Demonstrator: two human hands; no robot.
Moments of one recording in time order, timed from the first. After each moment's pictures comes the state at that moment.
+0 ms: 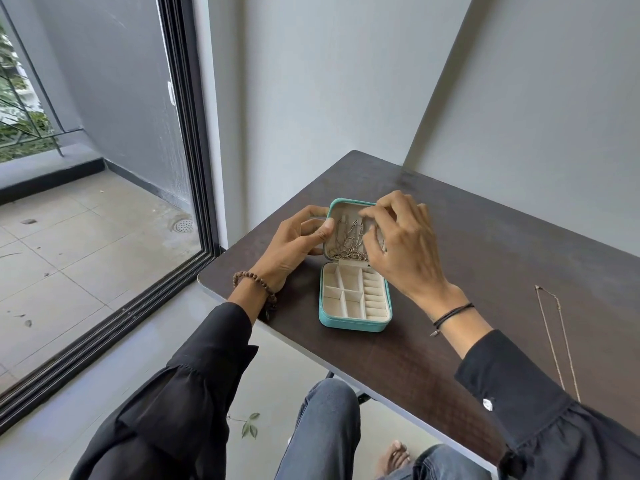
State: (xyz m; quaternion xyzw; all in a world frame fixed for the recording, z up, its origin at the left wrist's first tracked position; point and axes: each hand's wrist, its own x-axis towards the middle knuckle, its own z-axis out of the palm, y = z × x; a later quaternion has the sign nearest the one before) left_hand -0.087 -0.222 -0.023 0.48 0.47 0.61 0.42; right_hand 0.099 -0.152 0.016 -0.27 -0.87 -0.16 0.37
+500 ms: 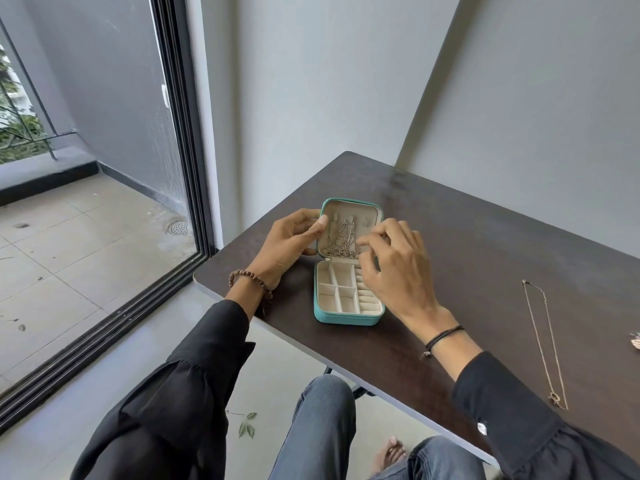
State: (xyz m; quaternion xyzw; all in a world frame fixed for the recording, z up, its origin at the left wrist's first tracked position) left_hand -0.084 -0.221 -0.025 0.46 0.51 0.61 0.39; right_hand 0.116 -0.175 -0.011 -0.34 -0.87 -0.15 0.34
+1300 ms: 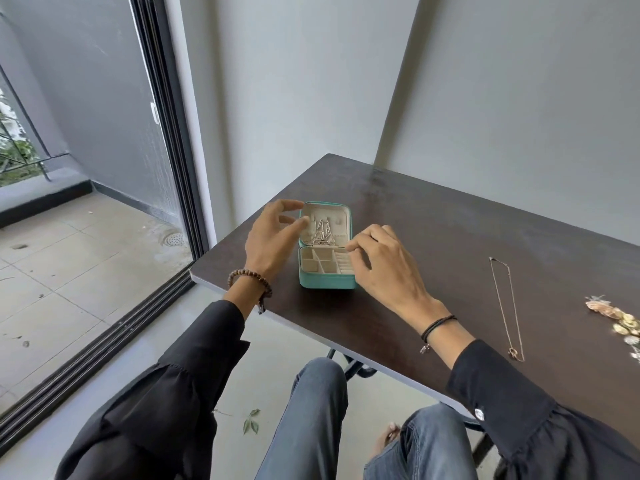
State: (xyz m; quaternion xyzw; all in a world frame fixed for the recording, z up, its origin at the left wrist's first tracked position) left_hand -0.061 -0.249 -0.003 0.44 0.67 0.56 0.21; right_hand 0.145 -0.212 0.005 -0.38 -0.88 0.00 0.29
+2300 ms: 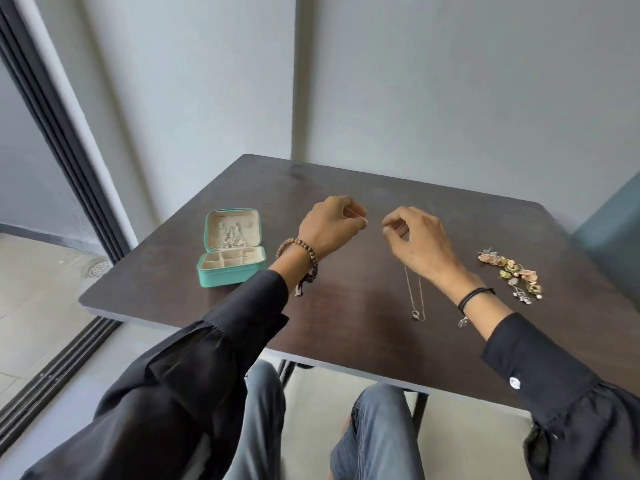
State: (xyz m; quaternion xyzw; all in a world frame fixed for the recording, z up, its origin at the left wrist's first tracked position) left_hand 0.137 -0.189 0.055 0.67 0.59 0.38 0.26; right_hand 0.330 -0.172 0.036 -0.52 -0.79 0.06 0.32
